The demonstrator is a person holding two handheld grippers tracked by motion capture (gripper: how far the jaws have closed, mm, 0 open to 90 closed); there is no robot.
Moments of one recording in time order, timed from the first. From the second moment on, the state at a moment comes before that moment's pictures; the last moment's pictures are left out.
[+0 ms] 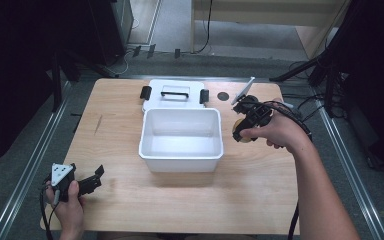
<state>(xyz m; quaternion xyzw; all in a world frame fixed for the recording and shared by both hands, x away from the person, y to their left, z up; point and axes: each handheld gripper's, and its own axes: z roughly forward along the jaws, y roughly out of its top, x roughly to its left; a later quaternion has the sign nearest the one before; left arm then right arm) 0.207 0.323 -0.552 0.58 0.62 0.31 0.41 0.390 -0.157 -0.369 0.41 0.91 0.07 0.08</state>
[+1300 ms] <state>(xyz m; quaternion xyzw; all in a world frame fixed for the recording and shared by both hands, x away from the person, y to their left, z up) 0.208 0.324 -0.551 0.59 0.62 0.31 0.42 0.389 -0.095 -0.354 0.36 0.93 0.08 0.07</state>
